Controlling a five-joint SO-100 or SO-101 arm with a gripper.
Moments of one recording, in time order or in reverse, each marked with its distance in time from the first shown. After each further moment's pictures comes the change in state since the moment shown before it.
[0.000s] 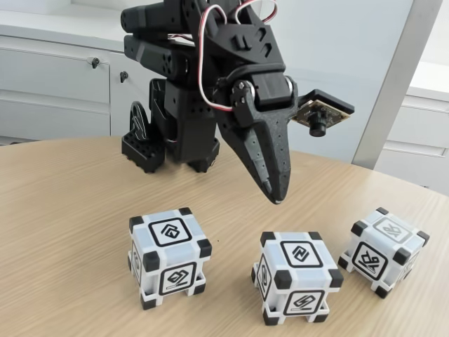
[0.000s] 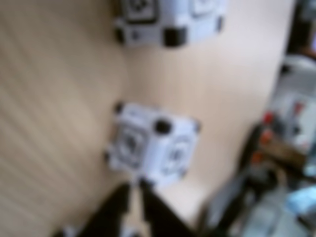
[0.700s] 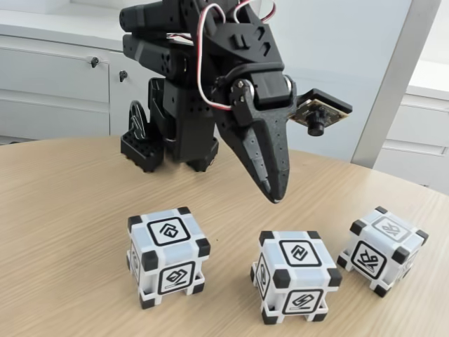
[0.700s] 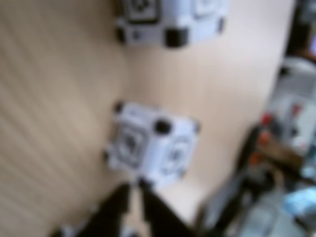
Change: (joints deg) arm 0.0 0.0 0.0 0.0 -0.9
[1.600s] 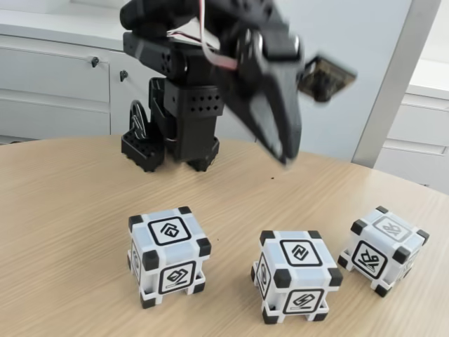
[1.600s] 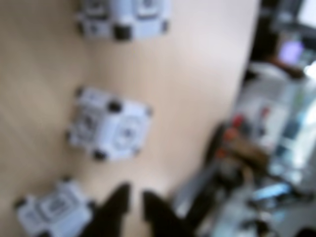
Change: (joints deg) arm -0.4 -2.5 -15.4 8.7 -3.1
